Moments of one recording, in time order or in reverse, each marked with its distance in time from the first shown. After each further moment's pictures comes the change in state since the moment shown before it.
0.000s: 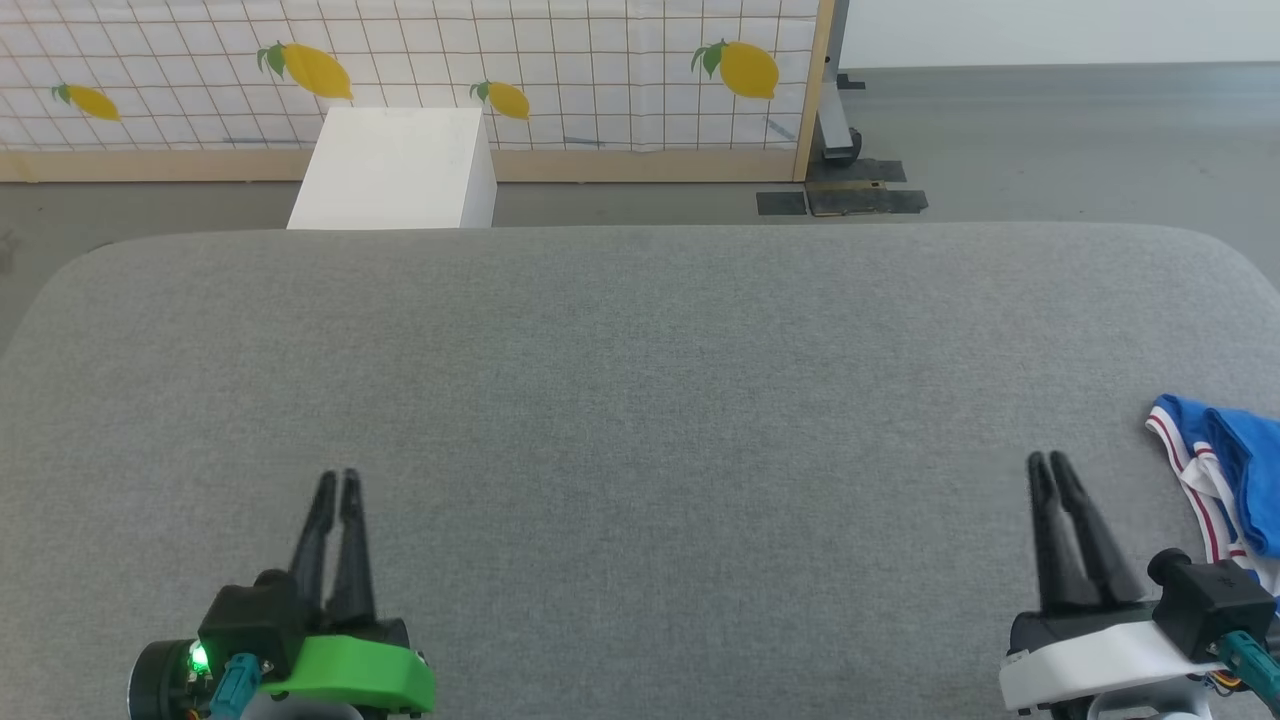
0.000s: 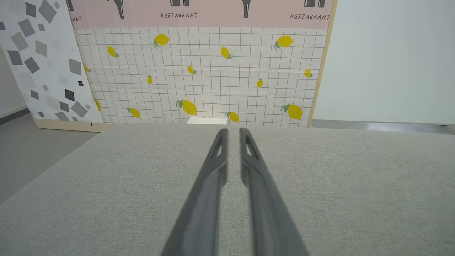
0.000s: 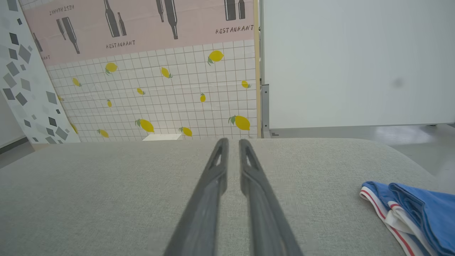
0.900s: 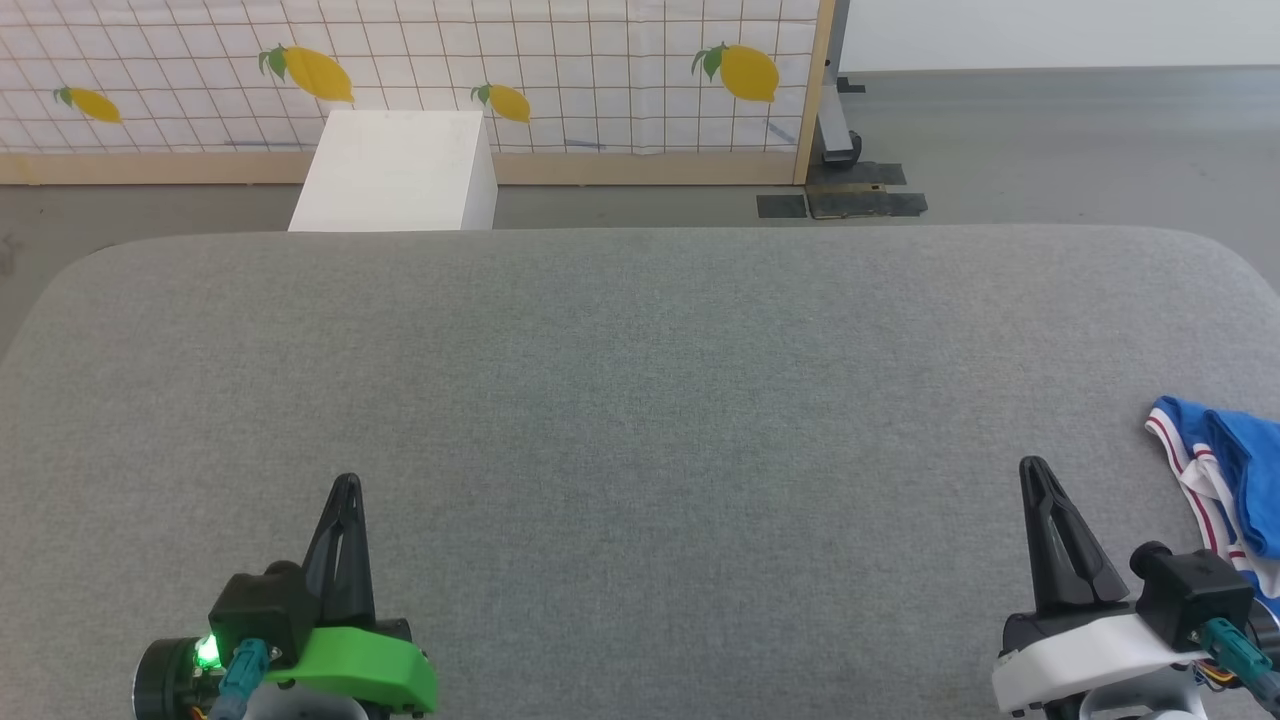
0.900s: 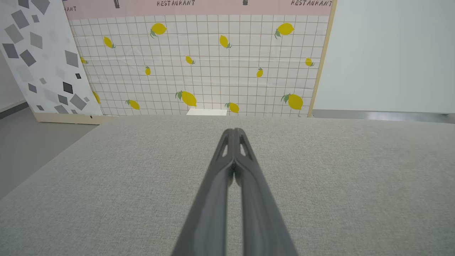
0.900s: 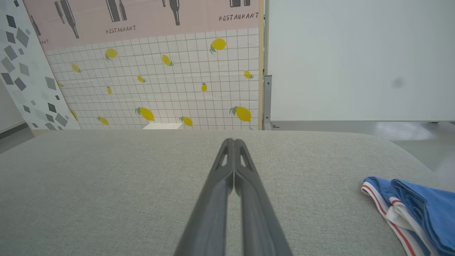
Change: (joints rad) left arm -0.004 0.000 -0.002 0.001 0.010 0.001 0.058; right arm -0.002 0.000 0.007 -0.003 -0.025 0.000 0.055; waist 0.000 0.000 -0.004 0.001
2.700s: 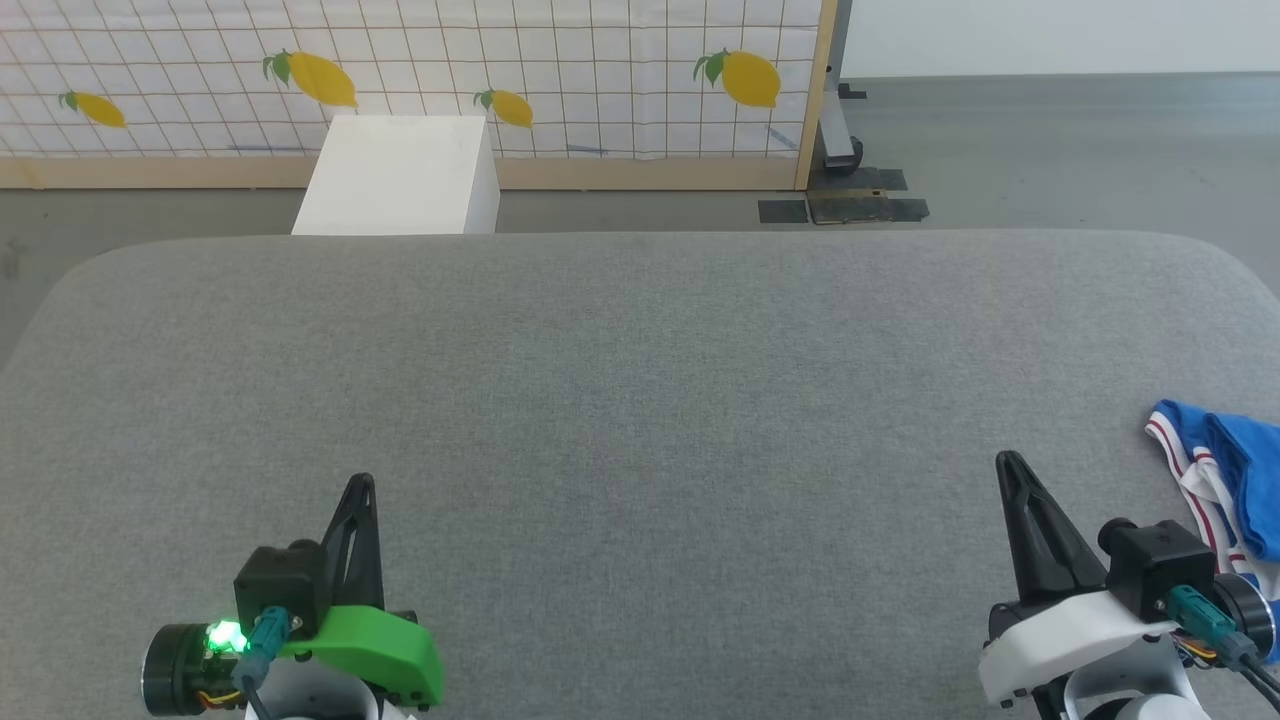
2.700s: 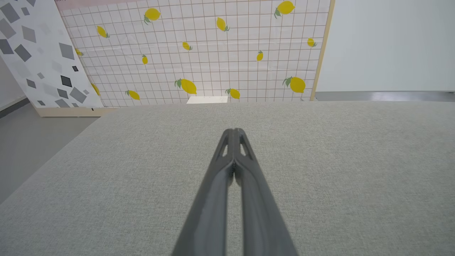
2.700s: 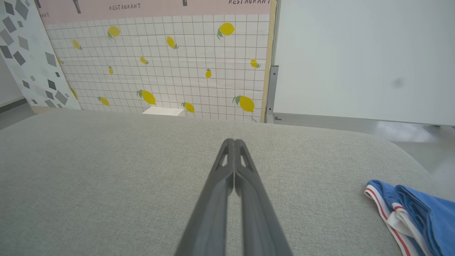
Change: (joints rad) left arm -0.022 0.000 -0.007 0.002 0.045 0.000 0.110; right arm -0.022 0.000 0.019 -0.019 -0.055 0.000 0.109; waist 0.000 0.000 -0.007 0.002
